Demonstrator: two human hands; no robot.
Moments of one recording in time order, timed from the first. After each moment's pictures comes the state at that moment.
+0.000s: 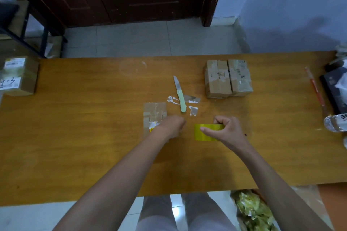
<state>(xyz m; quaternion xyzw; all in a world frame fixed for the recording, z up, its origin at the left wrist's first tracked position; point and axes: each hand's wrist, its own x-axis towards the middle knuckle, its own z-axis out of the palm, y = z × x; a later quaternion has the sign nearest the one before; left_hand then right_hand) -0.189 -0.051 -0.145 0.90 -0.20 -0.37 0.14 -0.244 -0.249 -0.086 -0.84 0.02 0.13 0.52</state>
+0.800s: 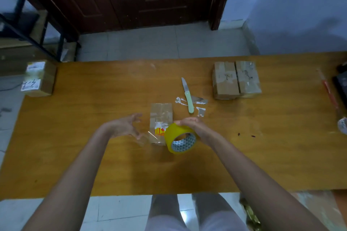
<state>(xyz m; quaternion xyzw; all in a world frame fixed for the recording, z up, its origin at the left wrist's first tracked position) -0.201 0.134 -0.143 0.76 0.12 -0.48 0.43 -0.212 -0.163 -0.143 -0.66 0.11 0.42 0.61</state>
